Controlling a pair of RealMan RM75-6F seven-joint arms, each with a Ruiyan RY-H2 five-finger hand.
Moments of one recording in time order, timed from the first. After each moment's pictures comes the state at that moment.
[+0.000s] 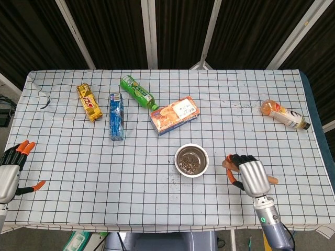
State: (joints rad) left arm -0.11 -1.09 -0.04 -1.69 1.44 1.42 0.04; right arm 0.26 -1.44 0.10 -1.60 -1.60 1.44 -0.21
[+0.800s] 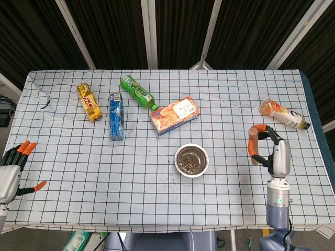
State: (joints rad) left arm -0.11 -1.09 -0.03 -1.69 1.44 1.41 0.02; right arm 0.29 -1.52 0.35 -1.56 -1.44 1.59 0.35
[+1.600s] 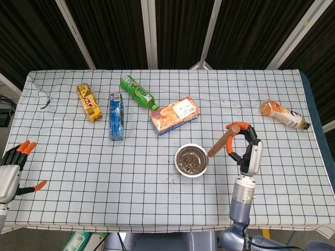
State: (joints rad) left arm -0.11 -1.09 -0.04 -1.70 1.43 1.41 0.00; right arm 0.40 -1.89 0.43 -1.45 -1.43 1.69 0.54
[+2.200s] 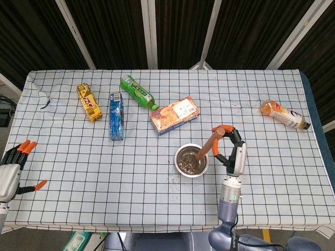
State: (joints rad) left arm -0.12 -1.08 -0.04 -1.70 1.42 1.39 -0.01; right arm 0.43 -2.01 0.40 -1.32 -1.44 1.69 0.59
